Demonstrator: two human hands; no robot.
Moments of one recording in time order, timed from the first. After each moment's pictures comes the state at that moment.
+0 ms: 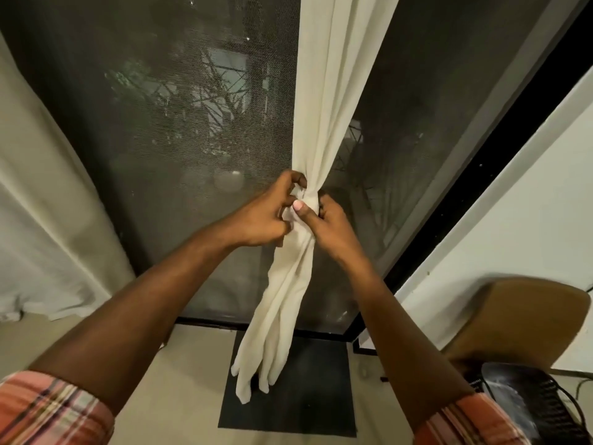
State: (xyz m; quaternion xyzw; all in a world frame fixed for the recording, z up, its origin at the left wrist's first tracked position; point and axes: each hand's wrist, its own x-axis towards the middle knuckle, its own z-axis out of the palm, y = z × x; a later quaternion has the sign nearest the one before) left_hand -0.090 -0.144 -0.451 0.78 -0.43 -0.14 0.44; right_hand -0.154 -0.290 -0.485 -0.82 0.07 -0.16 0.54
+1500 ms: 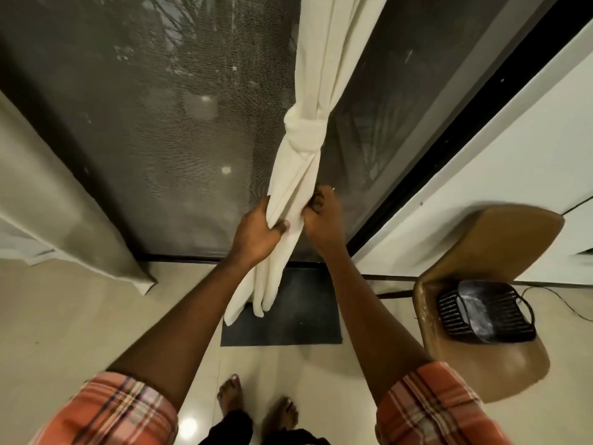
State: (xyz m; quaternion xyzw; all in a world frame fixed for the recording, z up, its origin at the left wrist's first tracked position) left_hand -0.124 -0.148 -0.631 0.82 -0.20 -0.14 0.51; right_hand -0.179 -0.260 -0.592 -0.81 0.29 -0.20 0.47
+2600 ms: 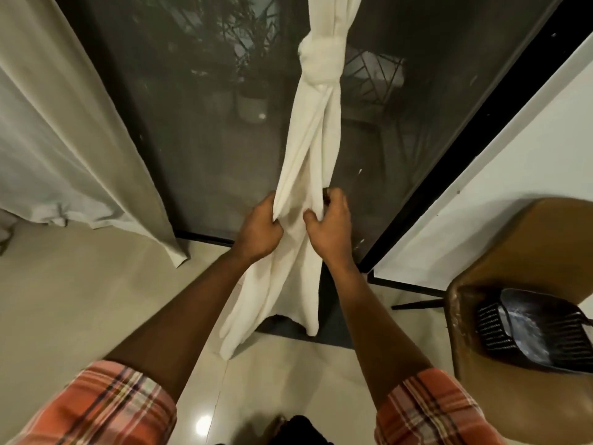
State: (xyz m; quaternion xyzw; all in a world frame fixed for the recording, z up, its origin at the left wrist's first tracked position) left_hand -0.235 -0.123 -0.659 0.84 -0.18 -0.07 0.50; right_hand -0.274 -0.252 -0.666 -0.85 0.18 -0.21 0.45
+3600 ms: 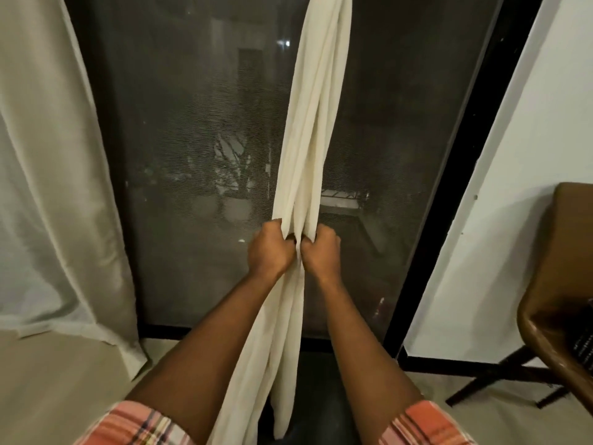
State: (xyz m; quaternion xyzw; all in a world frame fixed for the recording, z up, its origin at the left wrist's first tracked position) left_hand -0.194 -0.122 -0.869 0.84 -0.18 0.11 0.50; right_hand -0.221 -0.211 -0.883 -0.81 0.16 -0.33 0.45
